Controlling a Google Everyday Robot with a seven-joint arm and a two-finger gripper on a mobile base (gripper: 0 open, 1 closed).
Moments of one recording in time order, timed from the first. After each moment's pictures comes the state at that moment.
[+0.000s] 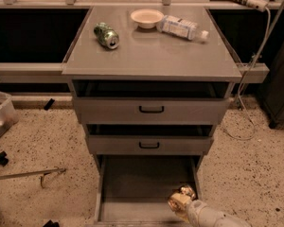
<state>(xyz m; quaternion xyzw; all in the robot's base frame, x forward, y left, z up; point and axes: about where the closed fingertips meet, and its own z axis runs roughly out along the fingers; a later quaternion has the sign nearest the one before) 0.450 -0.161 0.337 -0.78 0.45 -0.14 0.41</state>
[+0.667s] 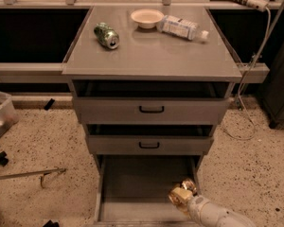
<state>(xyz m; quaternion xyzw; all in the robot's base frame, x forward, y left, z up) 0.458 -0.163 0.372 -0.78 0.43 -0.17 0.42</state>
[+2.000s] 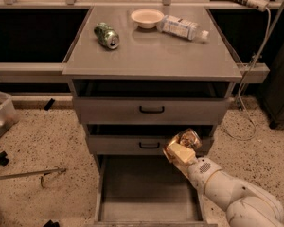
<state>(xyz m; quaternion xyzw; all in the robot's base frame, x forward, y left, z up) 0.485 -0.119 0.669 -0.74 0.31 -0.33 0.49</state>
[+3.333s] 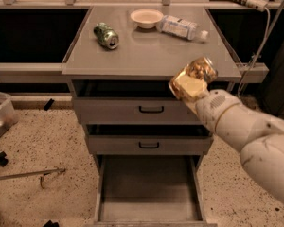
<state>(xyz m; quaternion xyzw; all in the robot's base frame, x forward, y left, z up) 0.539 -0.124 0.886 -0.71 0.25 -0.46 0.47</state>
